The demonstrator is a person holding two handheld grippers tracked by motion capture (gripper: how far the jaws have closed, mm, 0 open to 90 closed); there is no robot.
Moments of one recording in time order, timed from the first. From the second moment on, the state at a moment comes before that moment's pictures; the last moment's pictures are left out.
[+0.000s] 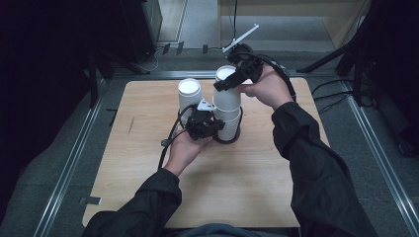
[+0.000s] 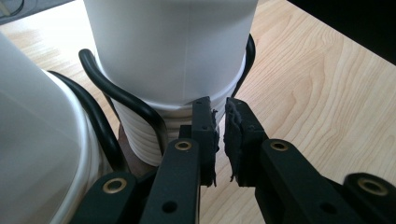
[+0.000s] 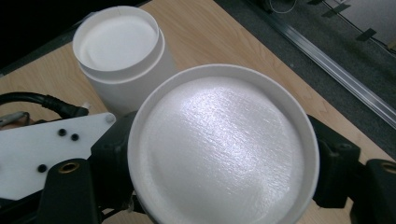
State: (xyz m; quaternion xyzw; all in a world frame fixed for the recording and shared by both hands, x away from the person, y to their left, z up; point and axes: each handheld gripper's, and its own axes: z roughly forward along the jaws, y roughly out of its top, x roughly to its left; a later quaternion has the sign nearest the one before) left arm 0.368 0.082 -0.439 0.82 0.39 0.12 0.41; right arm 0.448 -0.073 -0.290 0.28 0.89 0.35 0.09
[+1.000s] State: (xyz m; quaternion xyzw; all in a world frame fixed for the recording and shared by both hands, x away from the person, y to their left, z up) left arm 0.366 0.085 -0.438 0.82 0.39 0.10 0.42; right arm 0.413 -0.105 -0.222 0.26 0.89 0.35 0.10
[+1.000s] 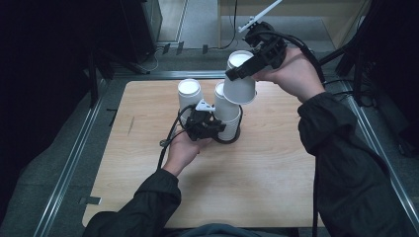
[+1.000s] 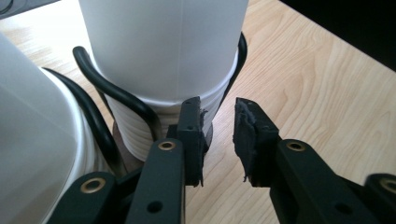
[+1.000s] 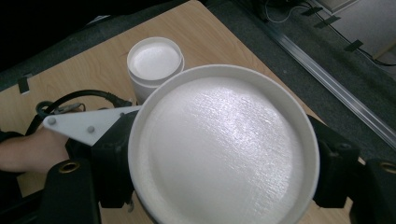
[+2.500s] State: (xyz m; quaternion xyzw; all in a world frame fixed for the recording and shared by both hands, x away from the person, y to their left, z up) left arm 0.333 0.123 -0.445 0.85 0.31 0.04 0.43; right arm 0.340 -0.162 -0.342 0.22 0.91 0.35 0.06
